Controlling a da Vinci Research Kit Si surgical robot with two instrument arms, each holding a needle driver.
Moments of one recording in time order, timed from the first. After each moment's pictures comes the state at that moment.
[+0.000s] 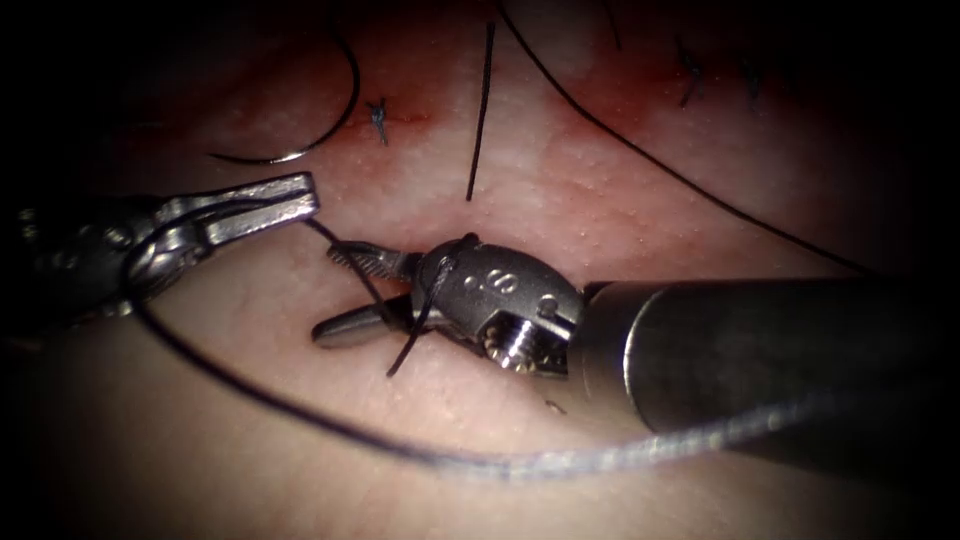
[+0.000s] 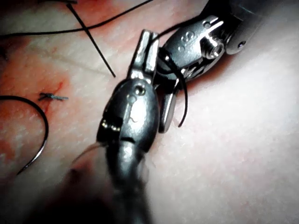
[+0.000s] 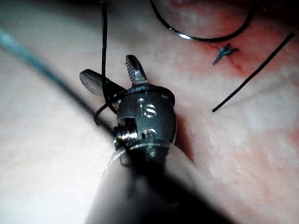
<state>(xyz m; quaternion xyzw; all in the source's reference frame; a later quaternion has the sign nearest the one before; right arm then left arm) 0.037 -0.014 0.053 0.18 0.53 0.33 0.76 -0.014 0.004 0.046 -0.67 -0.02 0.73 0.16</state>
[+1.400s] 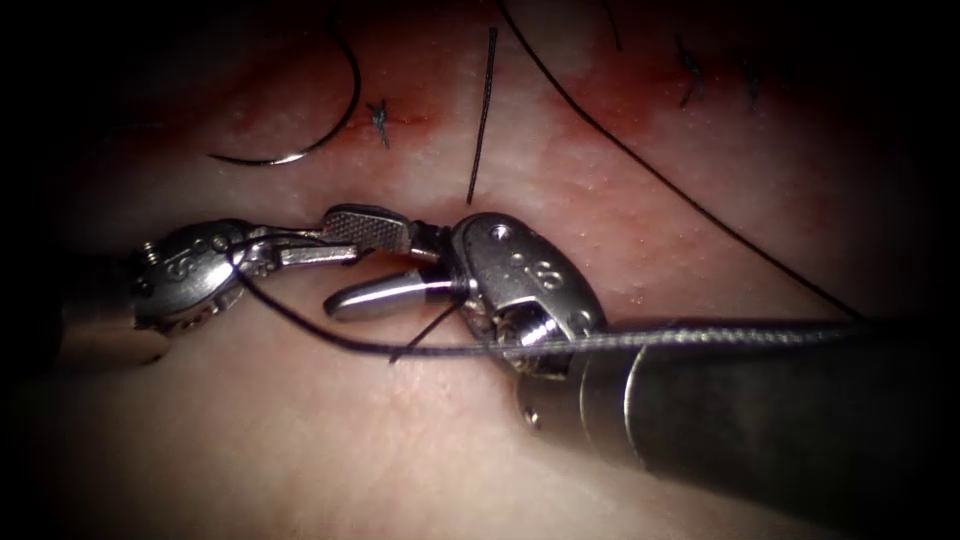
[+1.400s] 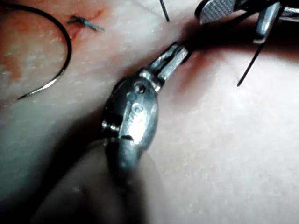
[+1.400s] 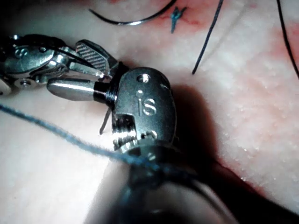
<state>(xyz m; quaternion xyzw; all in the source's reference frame) 0.032 -0.011 0.052 0.18 0.70 0.40 0.56 -0.013 -0.001 0.063 -0.69 -0.11 0.70 0.16</state>
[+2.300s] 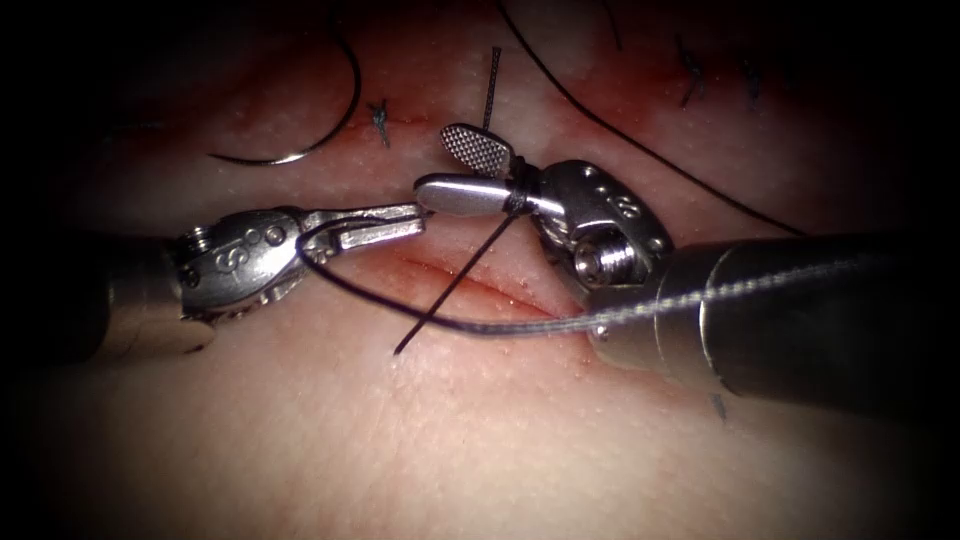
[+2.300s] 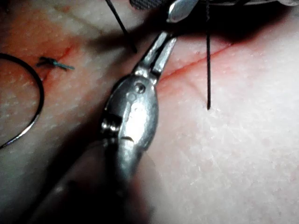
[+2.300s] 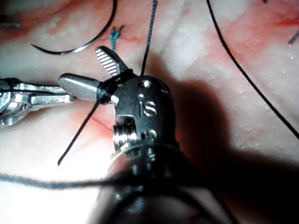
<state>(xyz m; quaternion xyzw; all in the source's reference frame) 0.027 -0.008 0.056 0.07 0.57 0.60 0.55 -0.019 0.002 0.061 -0.68 -0.04 0.71 0.16</state>
